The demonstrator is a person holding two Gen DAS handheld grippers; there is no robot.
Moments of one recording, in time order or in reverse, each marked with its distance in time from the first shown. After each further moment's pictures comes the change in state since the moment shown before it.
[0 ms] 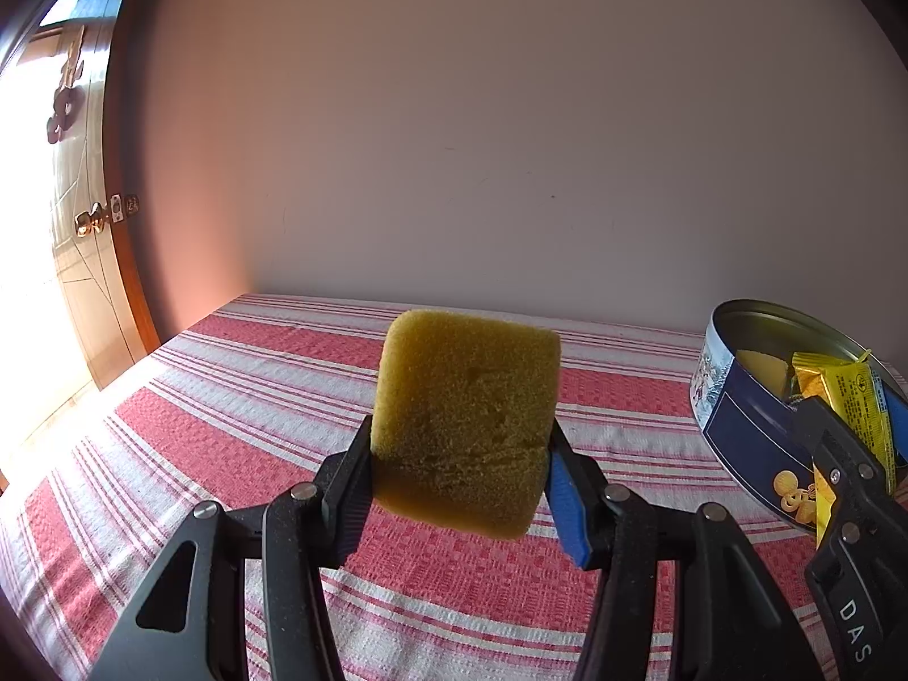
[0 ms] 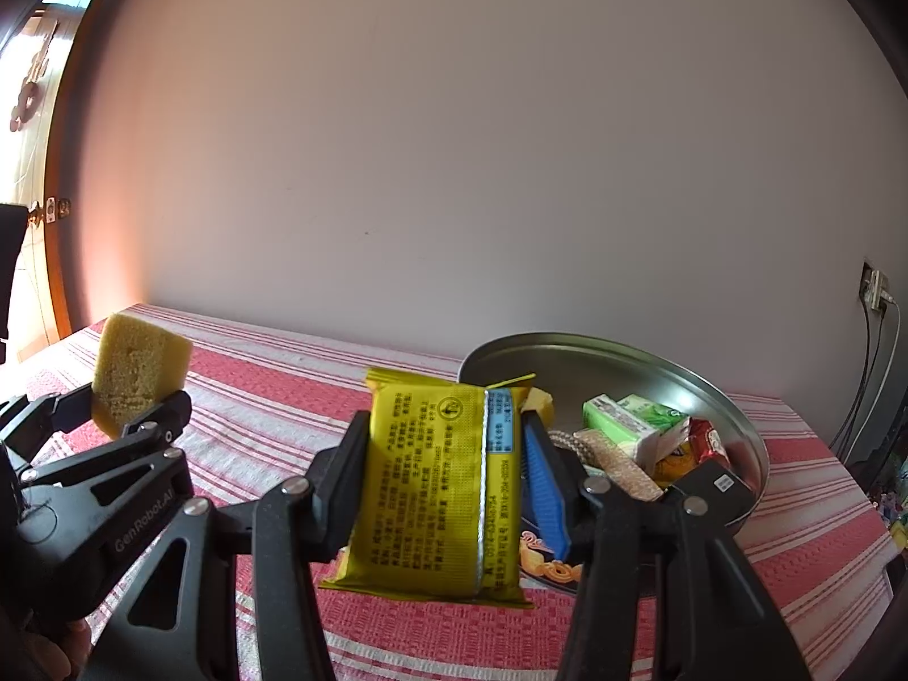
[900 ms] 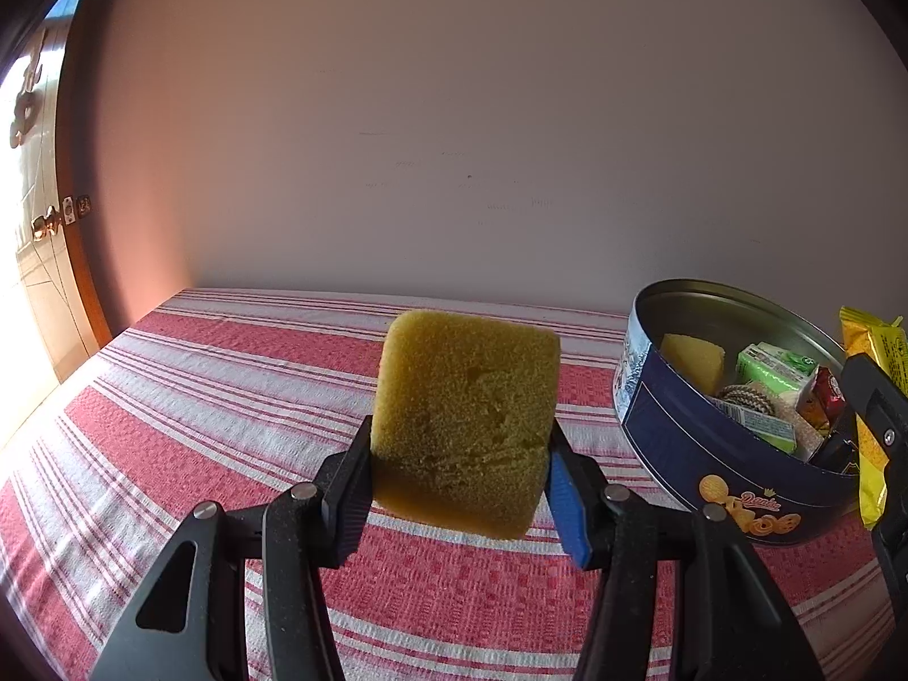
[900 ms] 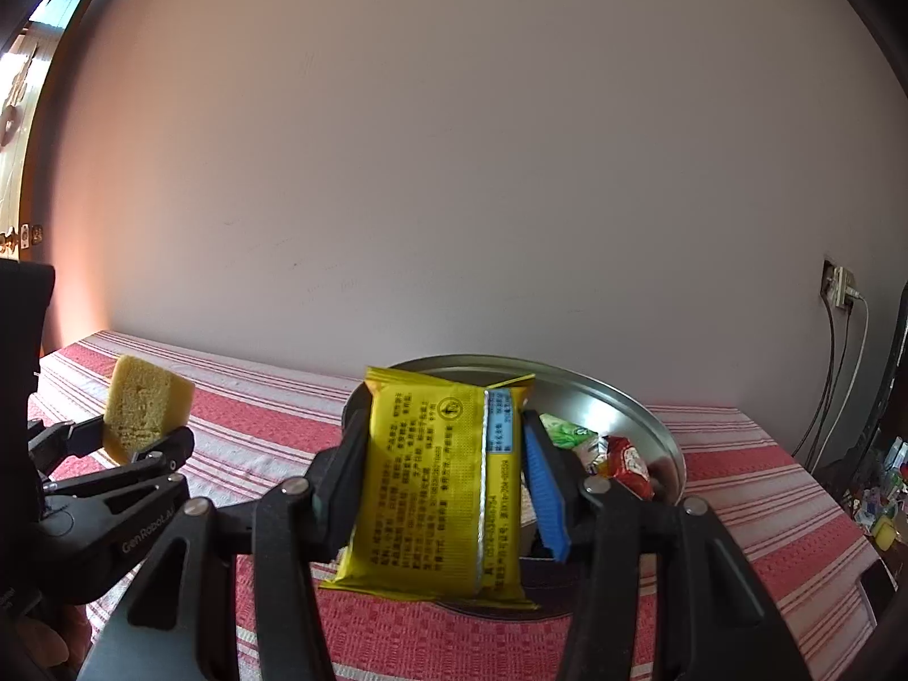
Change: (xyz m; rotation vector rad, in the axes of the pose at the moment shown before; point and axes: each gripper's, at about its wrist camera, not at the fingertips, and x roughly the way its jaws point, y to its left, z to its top) left arm 0.007 -0.055 -0.002 0.022 0.045 -0.093; right arm -0.017 -0.065 0.000 0.034 -0.068 -0.077
